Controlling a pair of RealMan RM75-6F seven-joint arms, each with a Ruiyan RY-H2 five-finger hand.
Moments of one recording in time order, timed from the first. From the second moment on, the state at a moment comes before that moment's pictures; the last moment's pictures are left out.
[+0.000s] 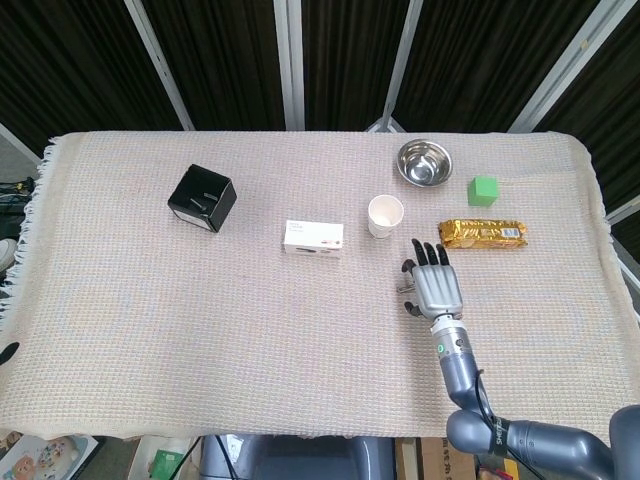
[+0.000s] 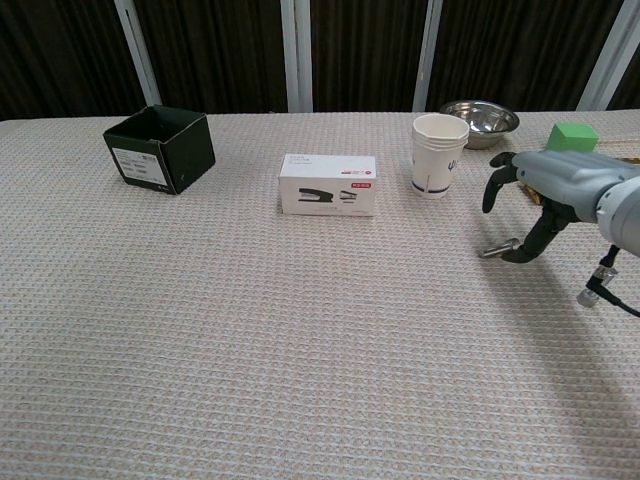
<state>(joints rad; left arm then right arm) -0.01 -1.04 -0.12 -1.68 1.35 1.55 0.02 0.67 -1.58 0.21 -1.61 -0.76 1.20 -0.68</state>
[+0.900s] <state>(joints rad) -0.01 -1.05 -0.12 -1.68 1.35 1.55 0.02 0.67 -1.64 0.22 -1.53 -0.76 1.20 -0.66</state>
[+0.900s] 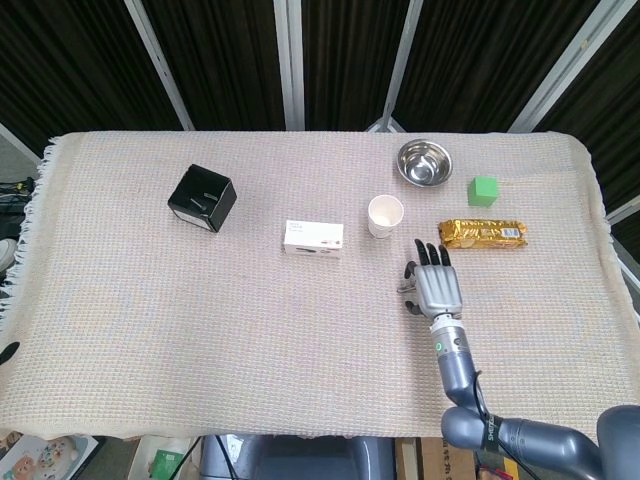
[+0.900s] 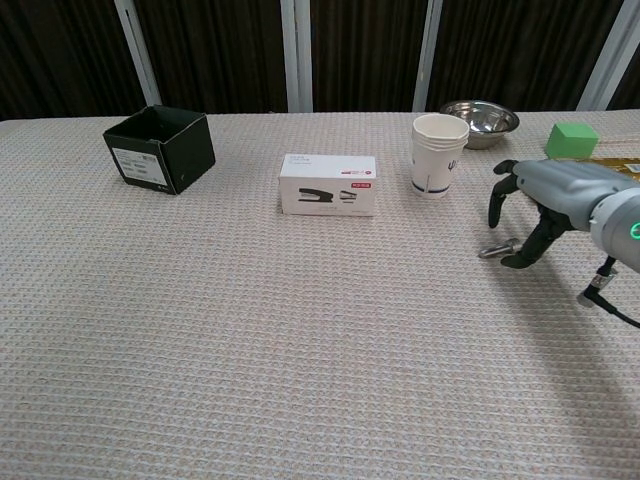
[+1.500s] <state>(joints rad) -0.01 -1.05 -0.12 -1.67 1.35 1.54 0.02 0.68 -1.68 0.23 -1.47 -0.75 1.19 -0.66</state>
